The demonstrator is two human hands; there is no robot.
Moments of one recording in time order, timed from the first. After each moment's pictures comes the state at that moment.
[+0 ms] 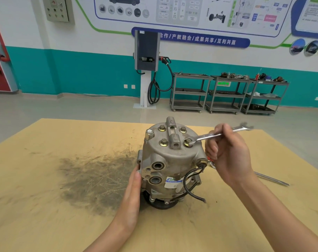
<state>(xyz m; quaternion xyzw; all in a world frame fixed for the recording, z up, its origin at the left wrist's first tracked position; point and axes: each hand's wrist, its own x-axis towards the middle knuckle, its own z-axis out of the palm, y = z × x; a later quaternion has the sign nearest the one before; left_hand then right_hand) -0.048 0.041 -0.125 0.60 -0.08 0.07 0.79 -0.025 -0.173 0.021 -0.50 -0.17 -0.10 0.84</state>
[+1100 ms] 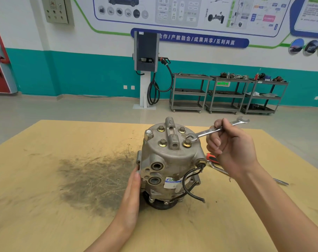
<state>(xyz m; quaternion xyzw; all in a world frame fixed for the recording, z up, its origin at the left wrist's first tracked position) -0.049 0.040 -0.121 0.59 -0.07 0.07 0.80 -0.020 -0.180 0.039 -0.49 -0.14 -0.03 0.86</state>
